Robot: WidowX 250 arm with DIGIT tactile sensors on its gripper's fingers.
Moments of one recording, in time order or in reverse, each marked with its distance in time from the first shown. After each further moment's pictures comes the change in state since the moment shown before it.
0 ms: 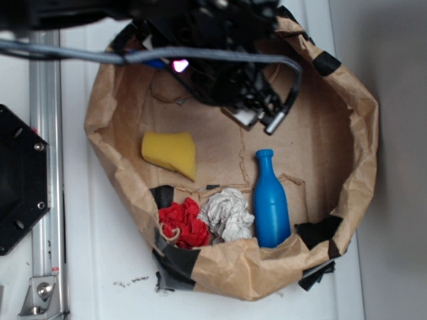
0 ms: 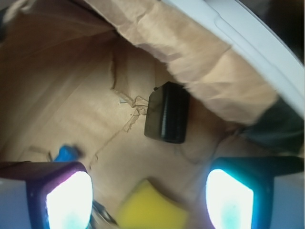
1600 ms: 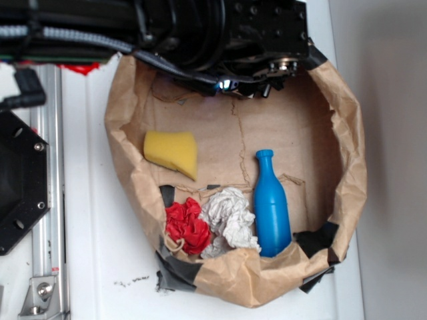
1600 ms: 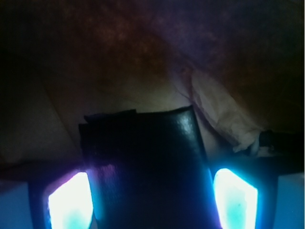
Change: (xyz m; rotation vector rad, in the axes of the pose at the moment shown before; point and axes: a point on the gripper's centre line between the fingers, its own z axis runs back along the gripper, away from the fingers) arm 0.034 0.027 -0.086 0.287 -0.048 0.350
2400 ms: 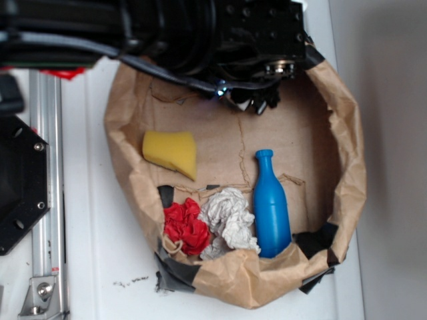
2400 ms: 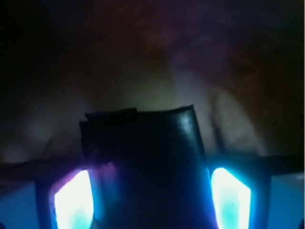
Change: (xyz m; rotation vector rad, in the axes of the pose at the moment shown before) arm -0.006 0.003 0.023 -0.058 -0.017 -0.402
